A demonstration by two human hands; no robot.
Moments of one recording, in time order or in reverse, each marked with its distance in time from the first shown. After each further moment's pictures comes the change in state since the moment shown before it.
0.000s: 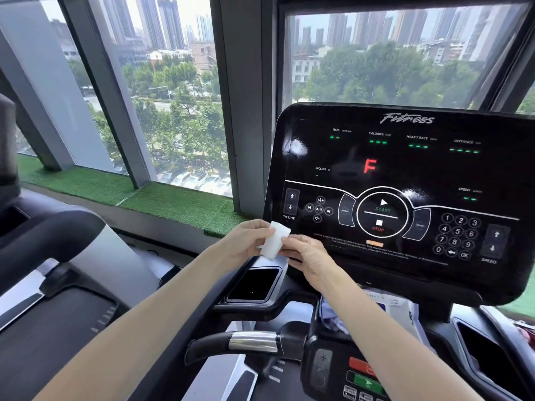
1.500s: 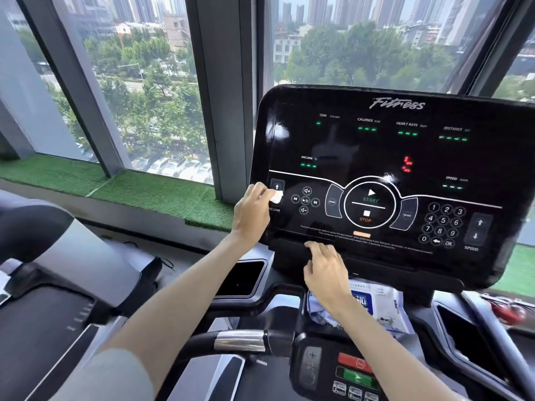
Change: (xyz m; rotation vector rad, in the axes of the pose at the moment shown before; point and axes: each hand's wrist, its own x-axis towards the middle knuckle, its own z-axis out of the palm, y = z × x) left_hand 0.082 -0.012 0.020 1.239 0.531 0.859; right_hand -0.011 0.045 -0.058 -1.345 0.443 -0.622
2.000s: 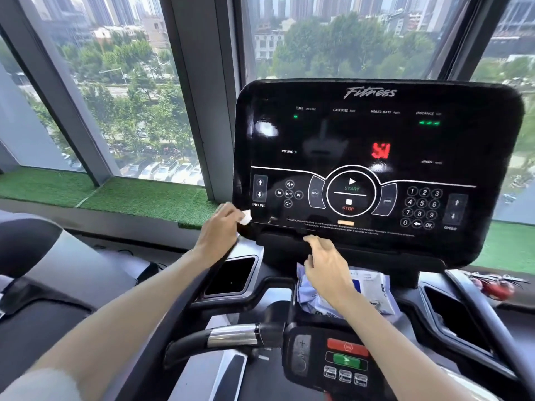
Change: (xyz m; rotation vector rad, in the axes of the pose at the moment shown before) left_hand -0.044 -0.036 -0.016 0.002 -0.248 0.017; right_hand -0.012 0.014 -0.022 0.098 -0.056 0.081
